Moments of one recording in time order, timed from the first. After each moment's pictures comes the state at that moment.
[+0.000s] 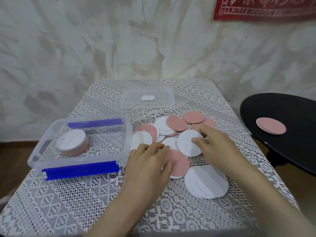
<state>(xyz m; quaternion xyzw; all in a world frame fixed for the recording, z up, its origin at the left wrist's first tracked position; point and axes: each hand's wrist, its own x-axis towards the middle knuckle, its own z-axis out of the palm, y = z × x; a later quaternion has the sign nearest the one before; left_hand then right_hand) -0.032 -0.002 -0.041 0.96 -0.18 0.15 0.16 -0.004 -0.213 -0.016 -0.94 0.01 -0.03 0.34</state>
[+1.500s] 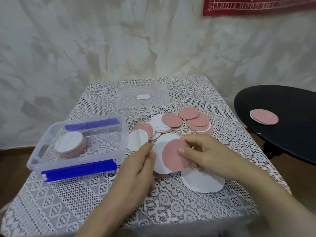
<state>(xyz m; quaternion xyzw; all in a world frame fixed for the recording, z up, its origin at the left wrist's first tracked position) -0.065 0.014 -0.012 0.83 -0.12 -0.03 0.54 -0.035 -0.212 -0.005 -0.85 -0.13 0.11 0.50</state>
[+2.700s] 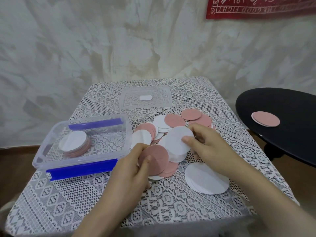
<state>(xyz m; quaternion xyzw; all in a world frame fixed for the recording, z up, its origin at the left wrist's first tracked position) -0.065 0.034 -0.017 0.87 -0.10 0.02 0.48 -0.029 -0.205 -0.009 -0.85 -0.11 -0.01 0.52</state>
